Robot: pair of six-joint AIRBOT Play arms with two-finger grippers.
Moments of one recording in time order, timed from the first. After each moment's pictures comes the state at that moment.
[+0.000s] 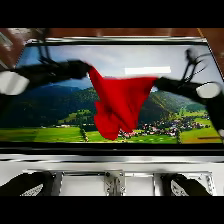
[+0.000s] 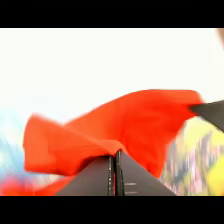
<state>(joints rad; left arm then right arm) -0.46 -1.11 1.44 1.17 -0.72 -1.56 0.00 -1.06 1.09 -0.85 0.73 1.21</state>
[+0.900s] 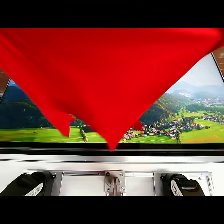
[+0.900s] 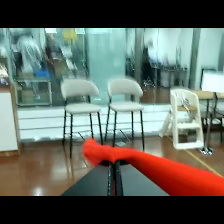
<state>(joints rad) -0.39 -0.80 1.69 1.79 -0.61 -1.72 -0.05 -0.64 1.45 -1.02 1.02 1.38</state>
